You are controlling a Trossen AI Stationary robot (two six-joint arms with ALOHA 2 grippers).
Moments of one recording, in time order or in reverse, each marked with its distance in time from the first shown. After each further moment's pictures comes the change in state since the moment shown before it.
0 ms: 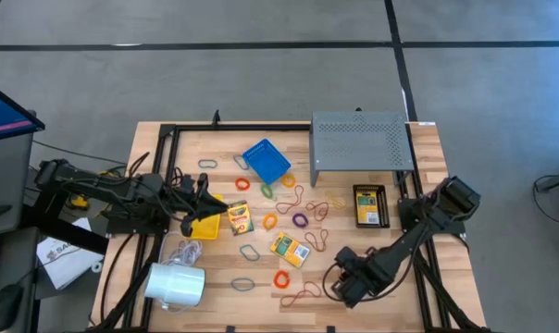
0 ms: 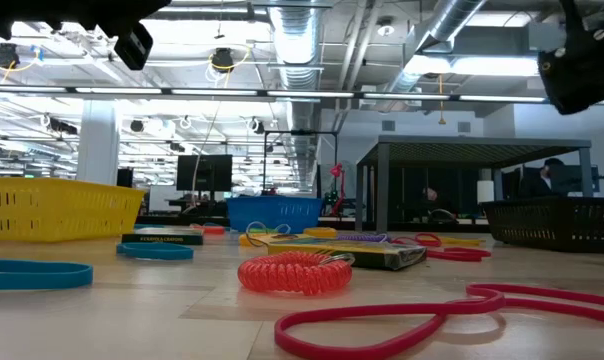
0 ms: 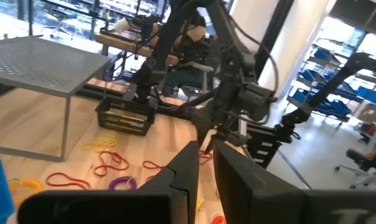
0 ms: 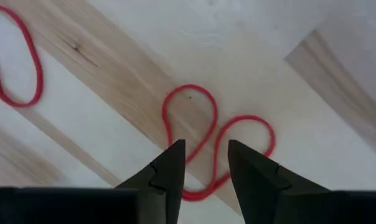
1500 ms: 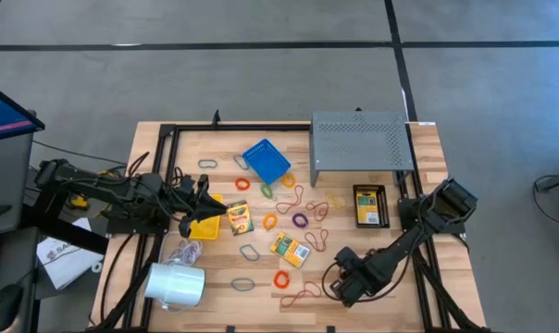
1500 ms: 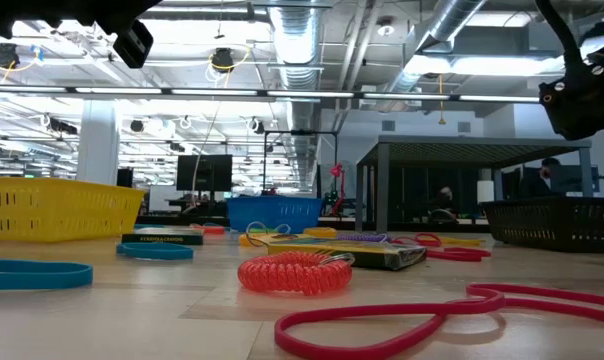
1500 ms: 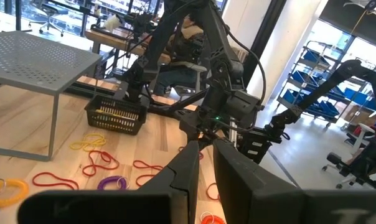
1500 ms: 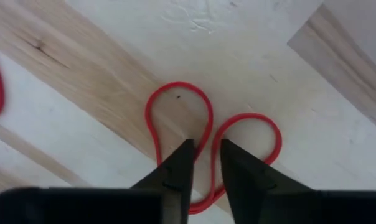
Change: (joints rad) left arm 0.000 0.000 0.003 0.003 0.025 -0.024; right arm -0.005 0.065 -0.035 0.042 -0.031 0.054
